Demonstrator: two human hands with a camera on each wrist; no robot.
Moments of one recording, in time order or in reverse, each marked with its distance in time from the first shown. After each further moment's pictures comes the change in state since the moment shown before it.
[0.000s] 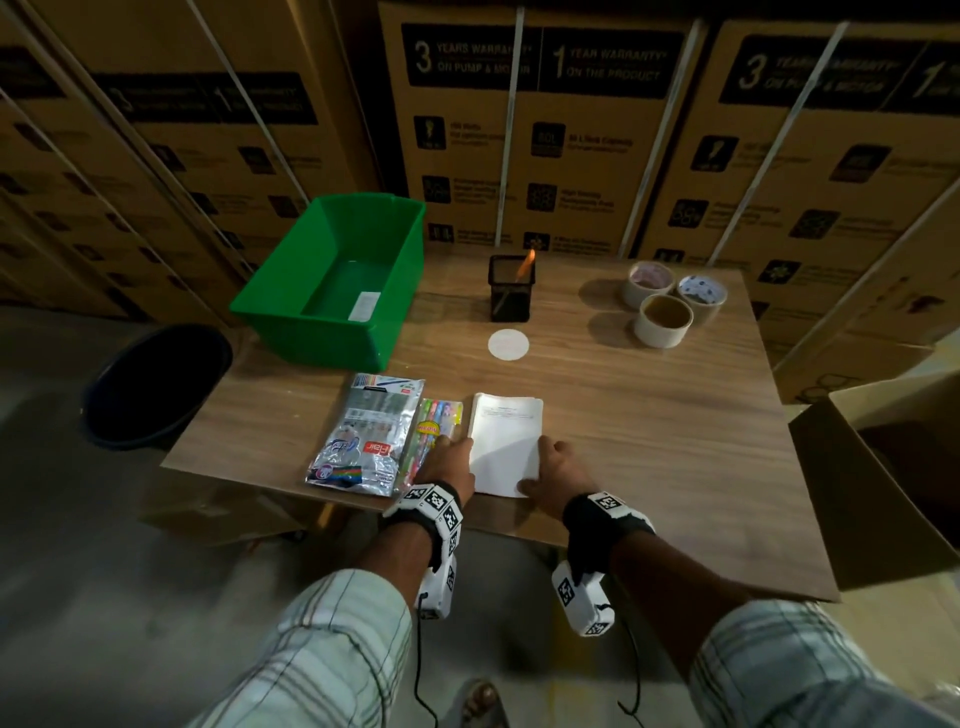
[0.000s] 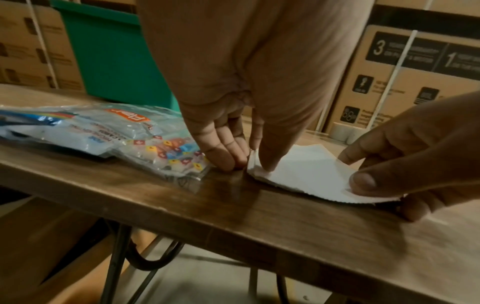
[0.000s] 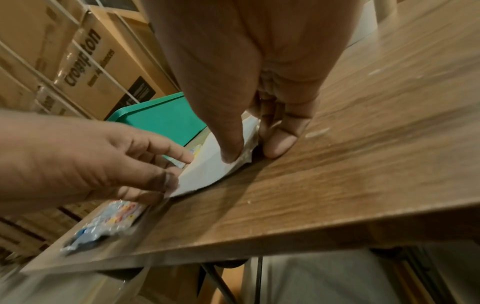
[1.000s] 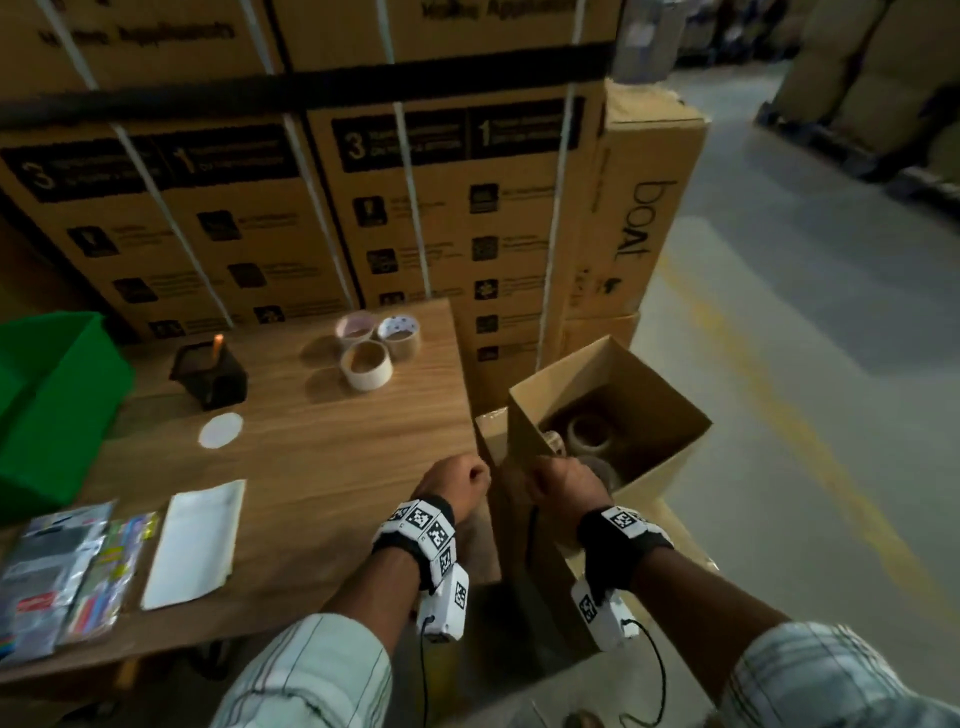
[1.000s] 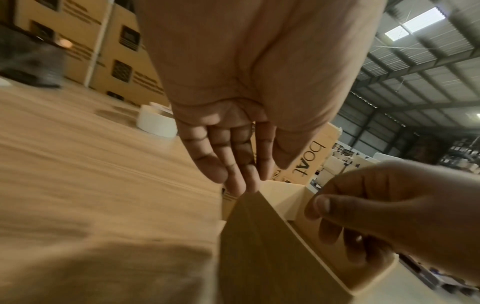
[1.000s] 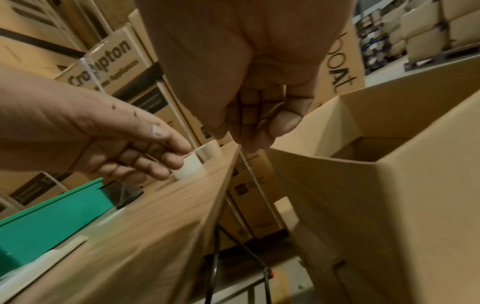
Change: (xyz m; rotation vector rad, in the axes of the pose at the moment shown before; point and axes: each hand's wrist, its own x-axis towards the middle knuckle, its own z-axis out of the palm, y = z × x) left_hand -0.059 0.399 0.111 -0.076 -0.128 0.382; right_hand -0.130 0.352 -0.200 -0.004 0.281 -0.005
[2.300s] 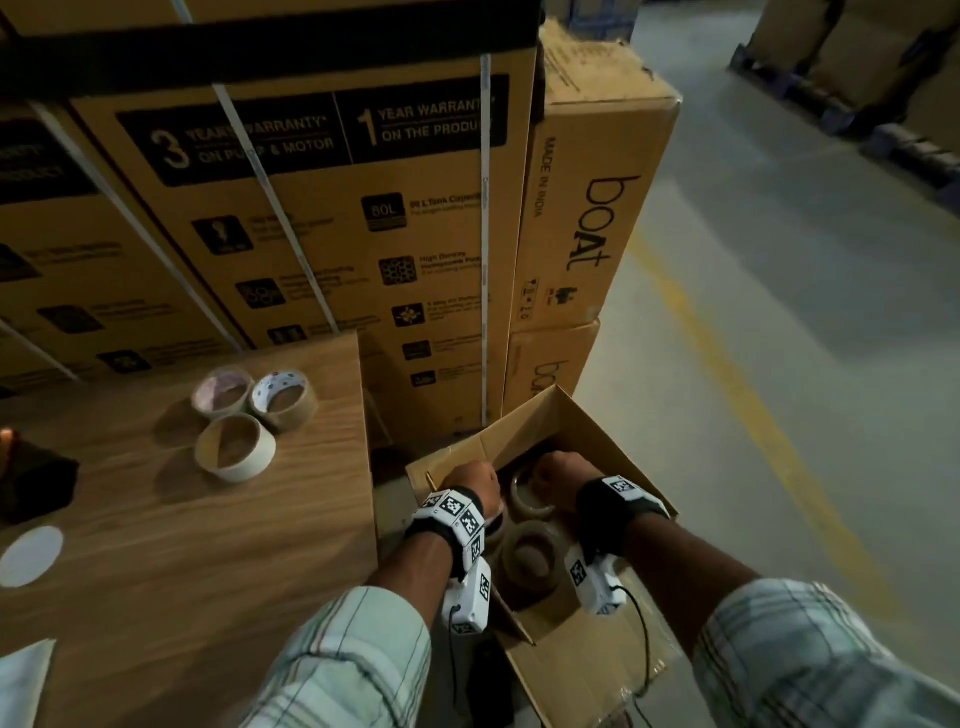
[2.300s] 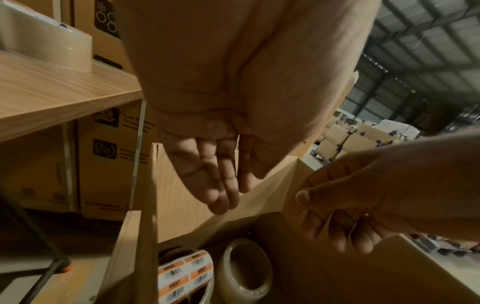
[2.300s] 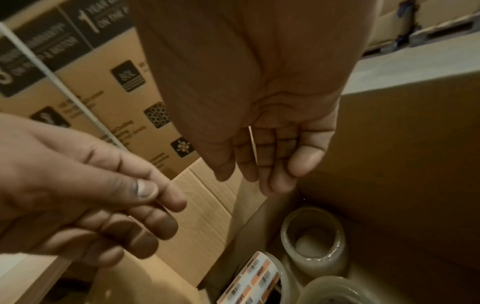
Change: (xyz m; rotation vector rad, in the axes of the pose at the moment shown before) left_hand 0.224 0.128 0.057 0.161 -0.265 -0.133; right_hand 0.178 0.159 -0.082 0.051 -0.368 0.314
